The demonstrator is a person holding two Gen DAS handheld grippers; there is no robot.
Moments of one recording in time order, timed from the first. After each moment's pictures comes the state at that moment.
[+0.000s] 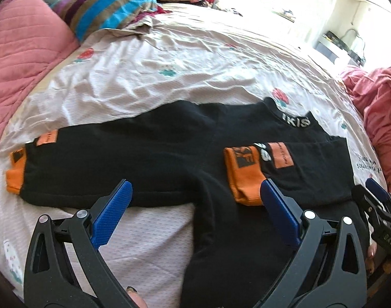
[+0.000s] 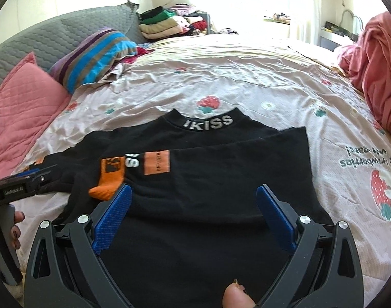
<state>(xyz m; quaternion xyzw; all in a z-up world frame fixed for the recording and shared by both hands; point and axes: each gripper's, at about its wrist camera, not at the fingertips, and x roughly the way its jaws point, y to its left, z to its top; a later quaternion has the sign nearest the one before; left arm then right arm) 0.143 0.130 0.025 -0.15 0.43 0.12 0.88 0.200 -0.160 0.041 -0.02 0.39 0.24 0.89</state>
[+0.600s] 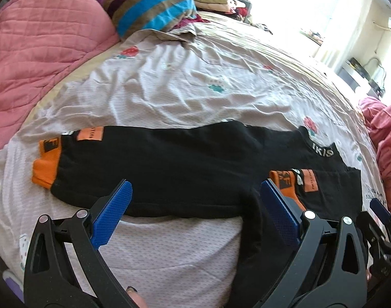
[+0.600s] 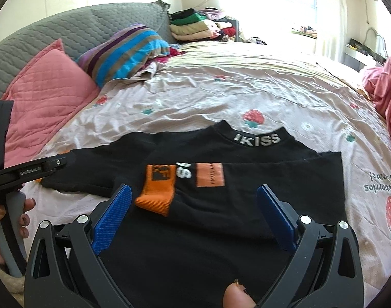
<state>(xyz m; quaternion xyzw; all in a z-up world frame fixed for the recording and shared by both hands) 0.116 0.188 0.035 -0.19 0.40 0.19 0.87 0.181 -0.096 0.060 -0.05 0.36 0.30 0.88</state>
